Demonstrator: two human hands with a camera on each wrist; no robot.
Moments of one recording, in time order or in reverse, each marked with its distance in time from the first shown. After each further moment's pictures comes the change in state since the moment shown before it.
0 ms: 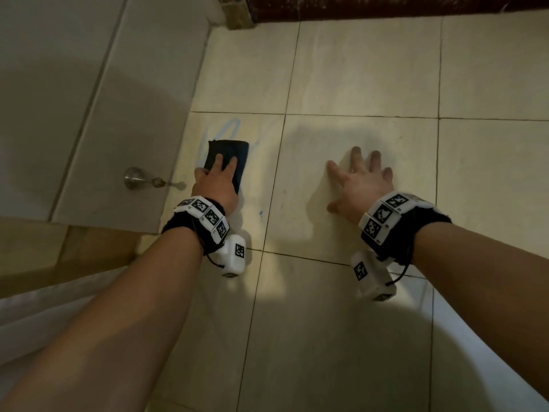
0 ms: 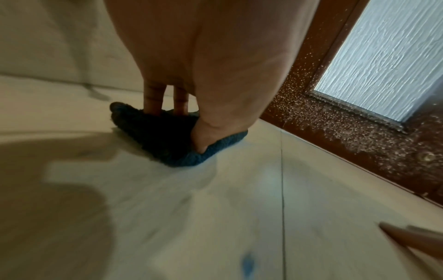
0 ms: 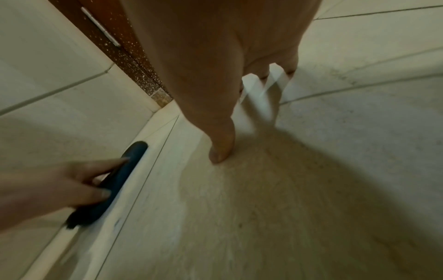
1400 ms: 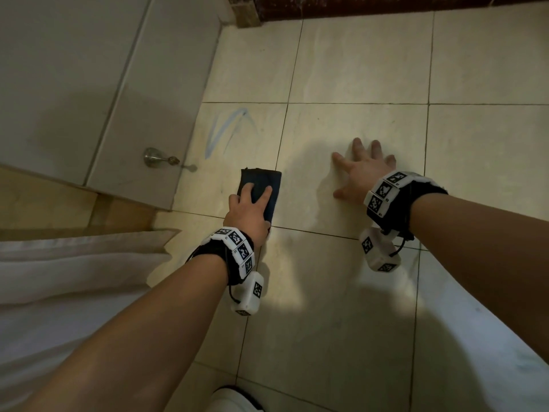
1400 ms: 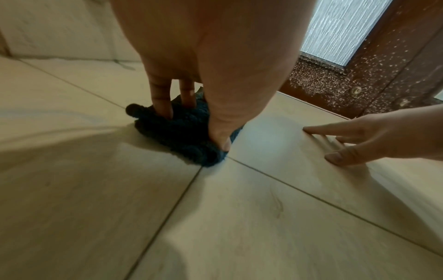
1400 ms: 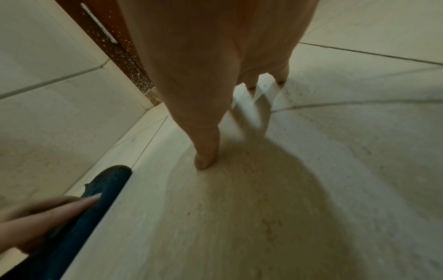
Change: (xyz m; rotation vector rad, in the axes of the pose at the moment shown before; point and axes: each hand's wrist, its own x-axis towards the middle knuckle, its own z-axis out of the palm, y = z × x) left_hand -0.122 0.043 0.047 -0.047 0.041 0.091; right_hand -0.020 0.022 0.005 -0.002 -0.063 -0.058
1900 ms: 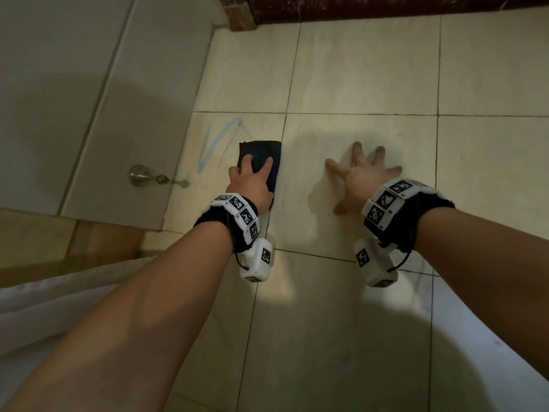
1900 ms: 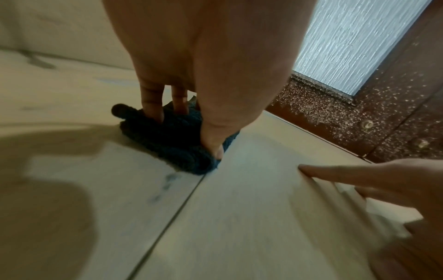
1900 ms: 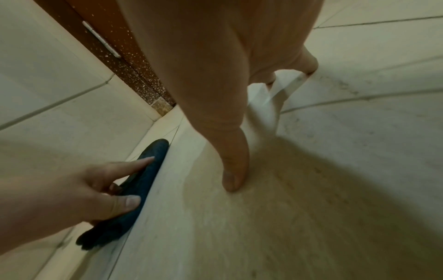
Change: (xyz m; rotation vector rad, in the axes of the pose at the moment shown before) left_hand 0.095 0.011 -0.043 -0.055 -0.015 -0.013; right_hand 0.020 -0.018 -0.021 -0.041 -0.073 0.058
